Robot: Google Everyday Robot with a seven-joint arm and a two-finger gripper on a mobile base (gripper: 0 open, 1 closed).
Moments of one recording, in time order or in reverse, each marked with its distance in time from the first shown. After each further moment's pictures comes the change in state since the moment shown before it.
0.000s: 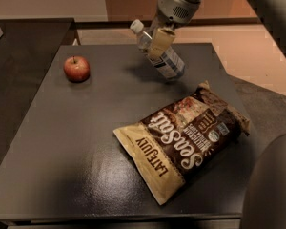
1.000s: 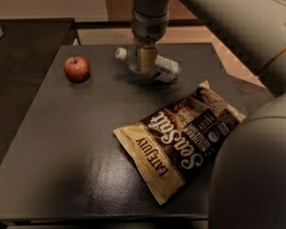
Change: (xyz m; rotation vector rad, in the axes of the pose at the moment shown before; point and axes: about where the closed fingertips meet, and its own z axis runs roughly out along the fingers) arm -0.008 0.013 0.052 -0.091 0.269 -0.227
